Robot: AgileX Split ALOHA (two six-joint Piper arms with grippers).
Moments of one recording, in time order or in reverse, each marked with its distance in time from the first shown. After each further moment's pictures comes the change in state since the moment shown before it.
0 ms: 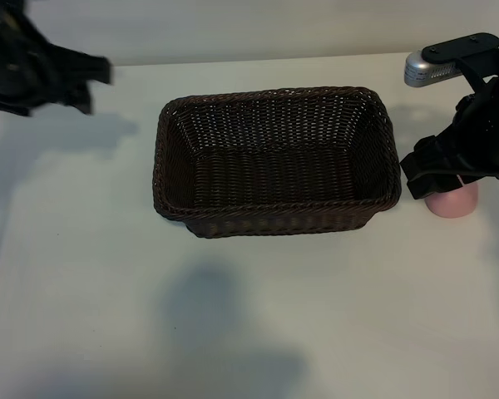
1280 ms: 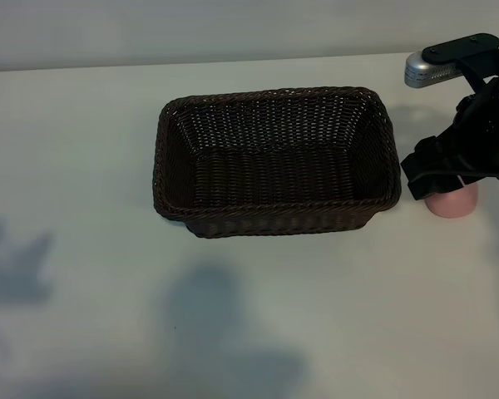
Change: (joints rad) left arm 0.075 -1.165 0.550 -0.302 -0.070 0.402; right arm 0.000 0.000 0.000 -0.004 0.003 0.000
